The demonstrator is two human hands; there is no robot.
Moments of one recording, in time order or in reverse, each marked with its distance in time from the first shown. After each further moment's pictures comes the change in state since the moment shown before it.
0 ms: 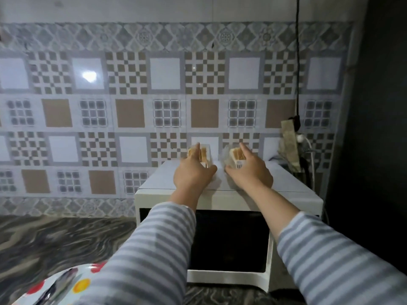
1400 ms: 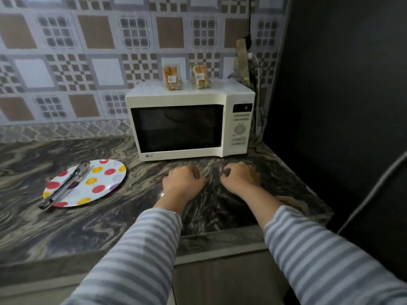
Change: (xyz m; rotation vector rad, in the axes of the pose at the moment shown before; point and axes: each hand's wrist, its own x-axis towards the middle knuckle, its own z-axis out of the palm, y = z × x) left_hand -0.335 -0.063 -0.026 0.269 -0.443 0.020; right_hand -0.325 0.095 -0.054 -0.387 -0.348 0.197
